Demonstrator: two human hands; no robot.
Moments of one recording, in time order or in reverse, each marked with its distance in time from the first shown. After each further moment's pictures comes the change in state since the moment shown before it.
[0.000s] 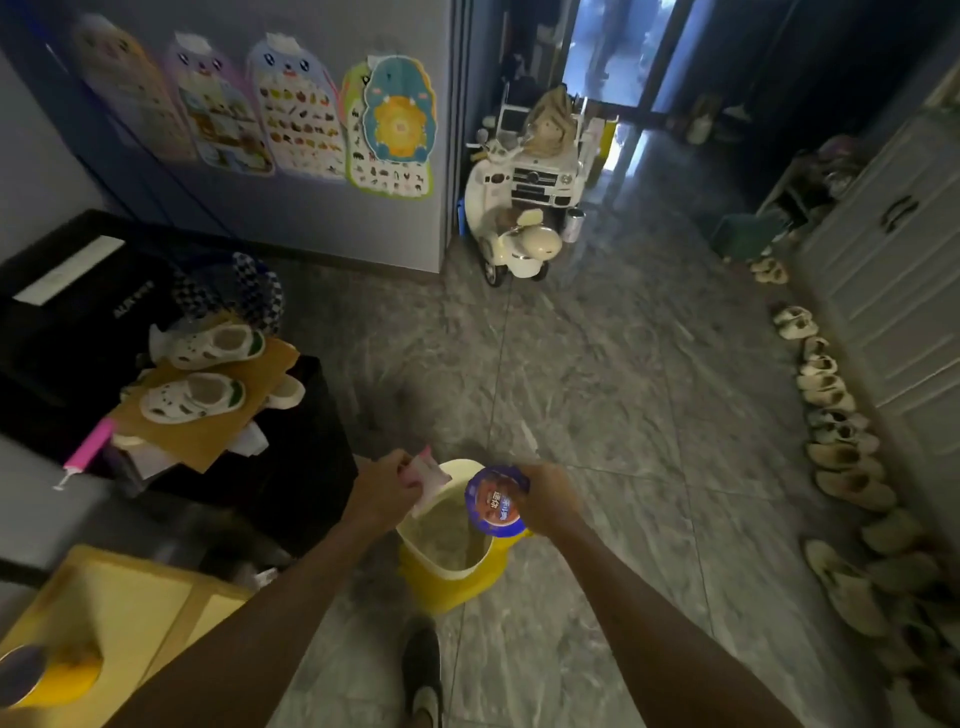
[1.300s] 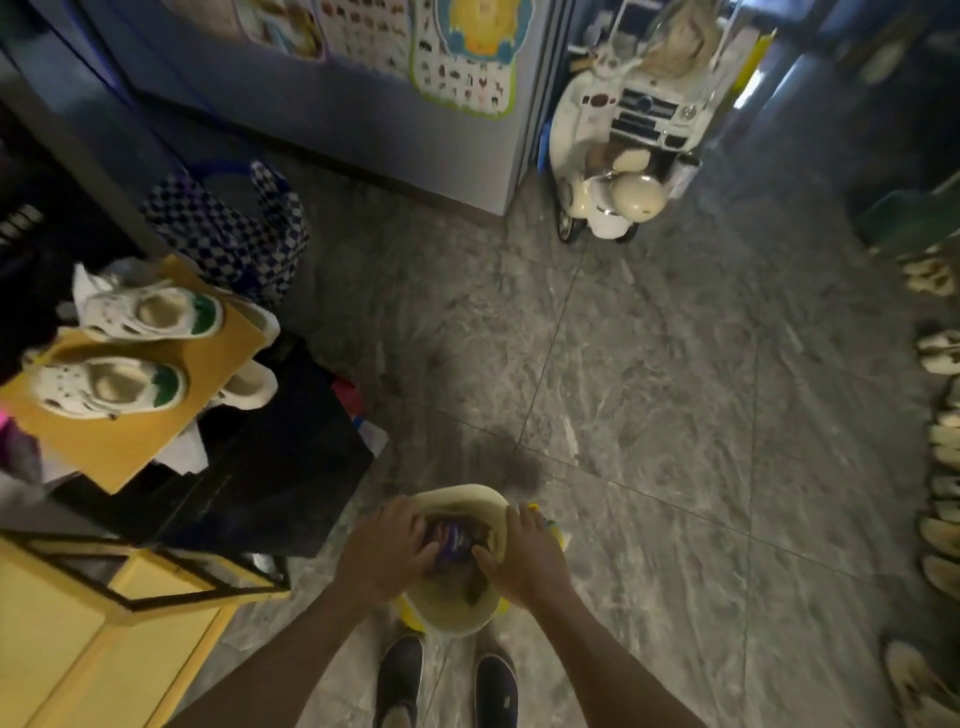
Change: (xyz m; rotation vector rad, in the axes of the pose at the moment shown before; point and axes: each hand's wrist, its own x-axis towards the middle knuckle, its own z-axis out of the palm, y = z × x) left_hand 0.126 -0.091 0.129 0.310 -0.040 -0.024; right_hand 0.169 0.071 0.128 -0.361 -0.305 -0.093
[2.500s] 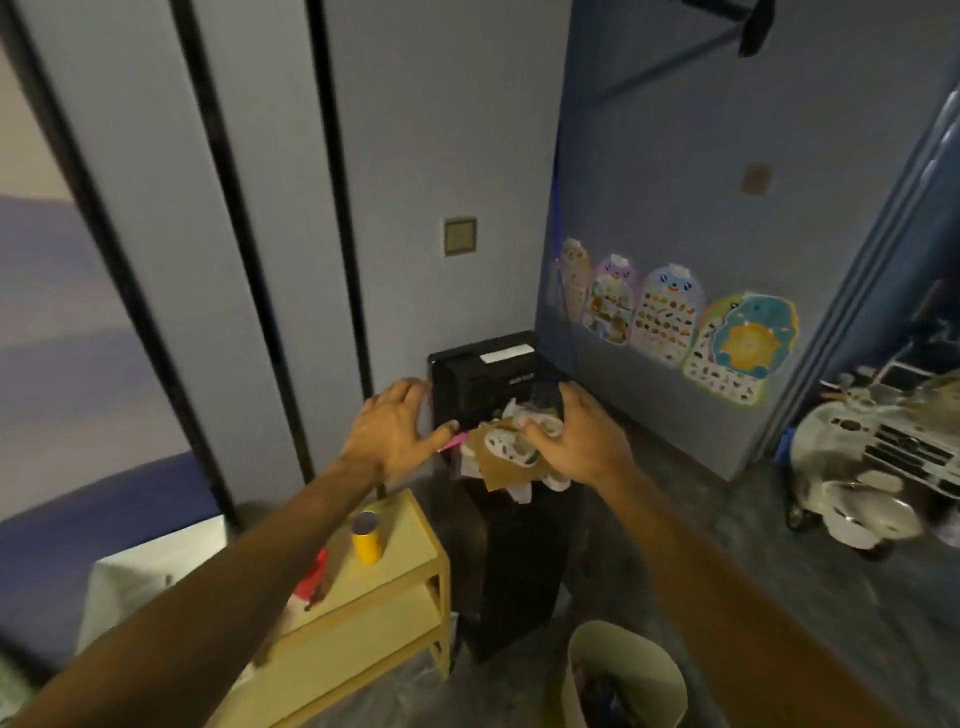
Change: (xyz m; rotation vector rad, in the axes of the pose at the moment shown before) left_hand -0.441 -0.022 -0.399 0.103 0.758 -0.331; right_hand -0.332 -0.342 -0.268 -0.023 0.388 -0.829
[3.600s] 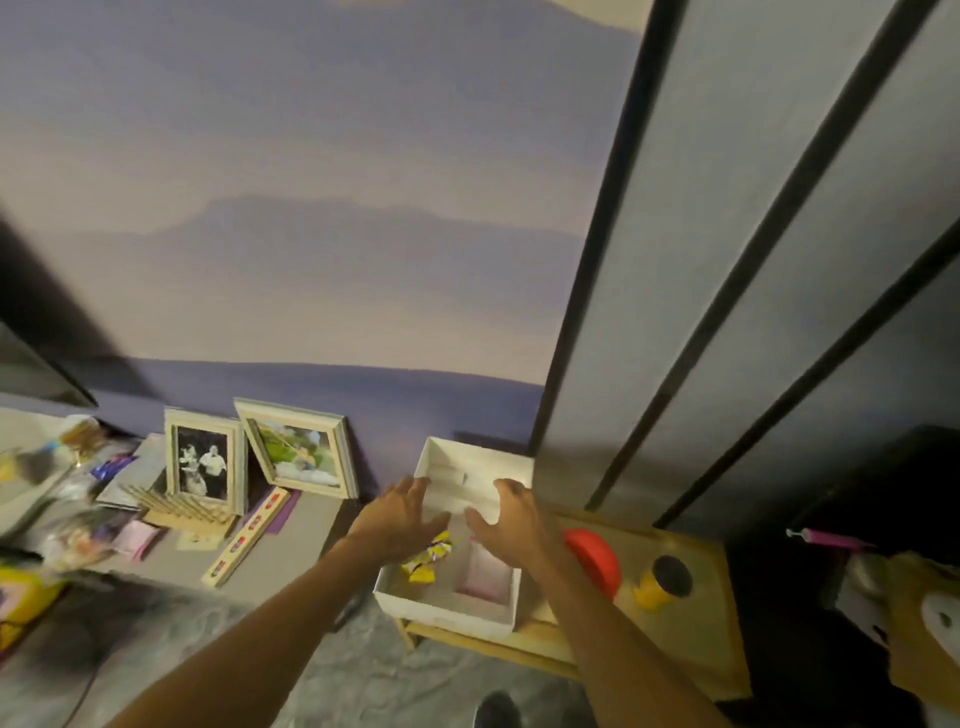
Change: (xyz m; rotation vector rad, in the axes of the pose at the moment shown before) left_hand -0.250 -0.453 0.061 -0.093 -0.279 -0.969; right_hand 0.012 -0.407 0.461 -0.043 -0.751 -0.567
